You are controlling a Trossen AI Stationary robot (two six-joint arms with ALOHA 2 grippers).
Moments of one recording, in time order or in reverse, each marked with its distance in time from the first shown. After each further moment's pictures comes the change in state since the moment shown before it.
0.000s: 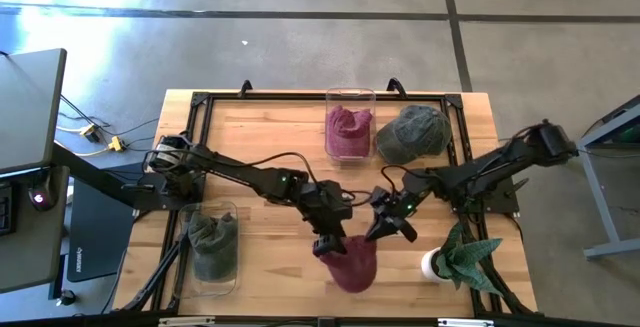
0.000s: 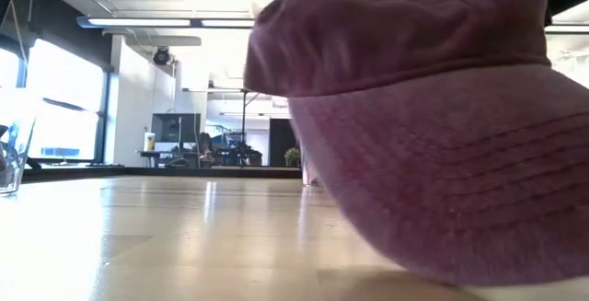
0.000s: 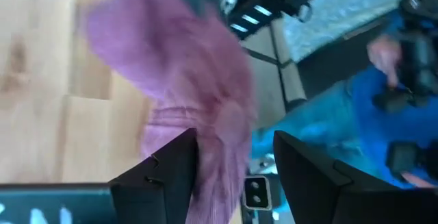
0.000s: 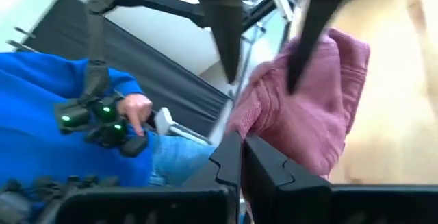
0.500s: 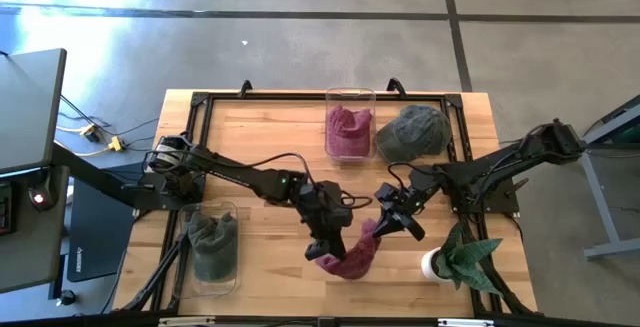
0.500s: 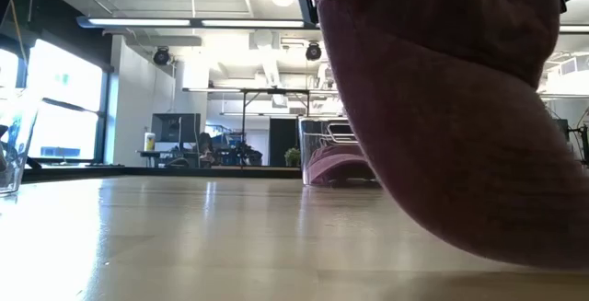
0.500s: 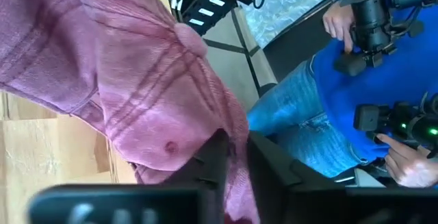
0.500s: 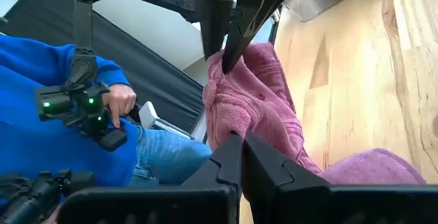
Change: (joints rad) left arm -0.007 0.000 0.000 0.067 0.132 0.072; right arm 0.000 -0.132 0.000 -0.182 0.030 -0.076
